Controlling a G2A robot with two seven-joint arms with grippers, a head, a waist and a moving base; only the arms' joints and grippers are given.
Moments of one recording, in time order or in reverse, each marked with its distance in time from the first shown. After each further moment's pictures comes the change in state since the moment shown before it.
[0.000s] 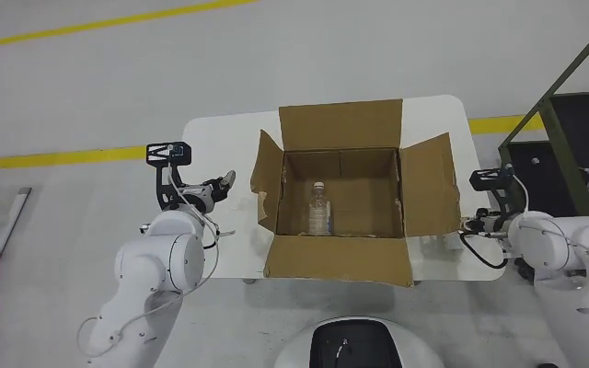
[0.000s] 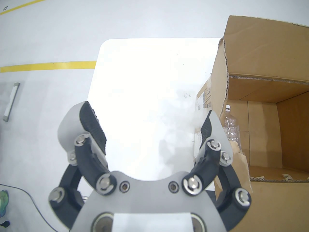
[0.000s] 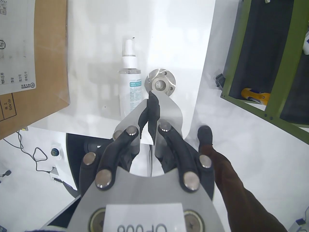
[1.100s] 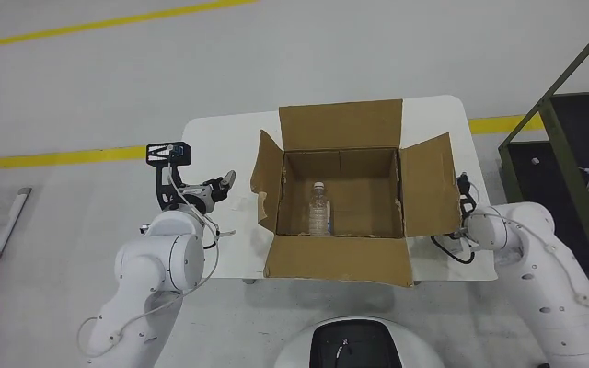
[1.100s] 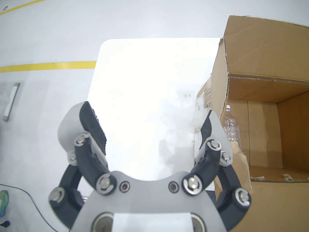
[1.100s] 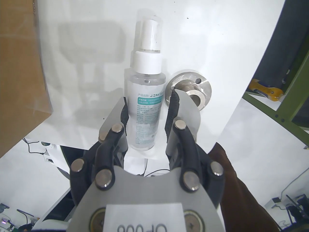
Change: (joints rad) left arm 0.000 0.000 0.000 0.000 0.000 0.000 0.000; right arm 0.164 -0.007 -0.204 0.301 -0.029 0.016 -0.011
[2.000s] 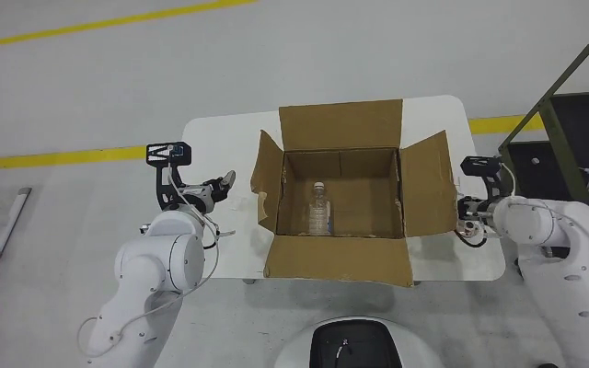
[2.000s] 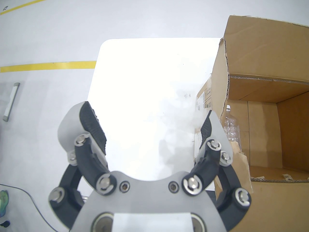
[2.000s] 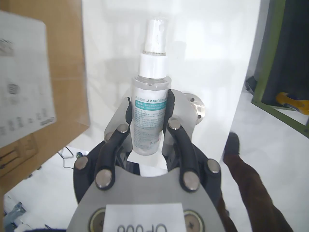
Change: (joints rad) left arm 0.000 0.000 0.000 0.000 0.000 0.000 0.000; right arm -0.062 0.012 0.212 -0.118 0.279 0.061 -0.180
